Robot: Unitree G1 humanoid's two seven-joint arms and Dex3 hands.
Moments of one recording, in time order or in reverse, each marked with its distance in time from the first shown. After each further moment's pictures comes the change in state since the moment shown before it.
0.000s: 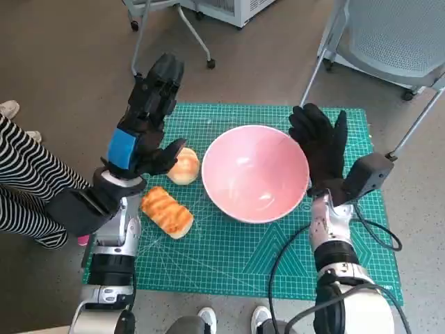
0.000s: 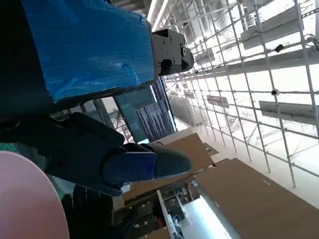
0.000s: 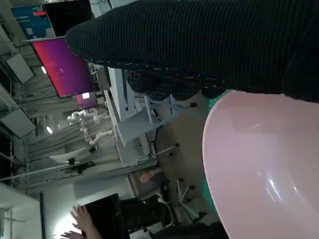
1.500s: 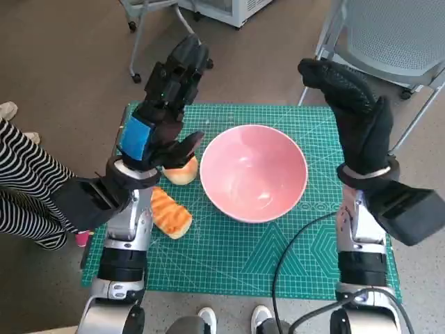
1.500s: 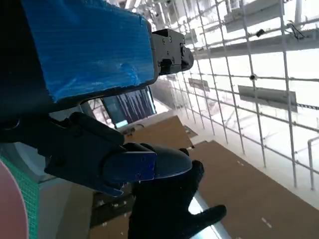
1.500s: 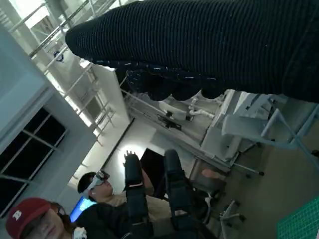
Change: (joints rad) left arm -0.066 -0.052 -0.038 -0.069 -0.033 0.083 -0.037; right arm 0.191 -0.062 0.205 -0.847 -0.007 -0.072 0.108
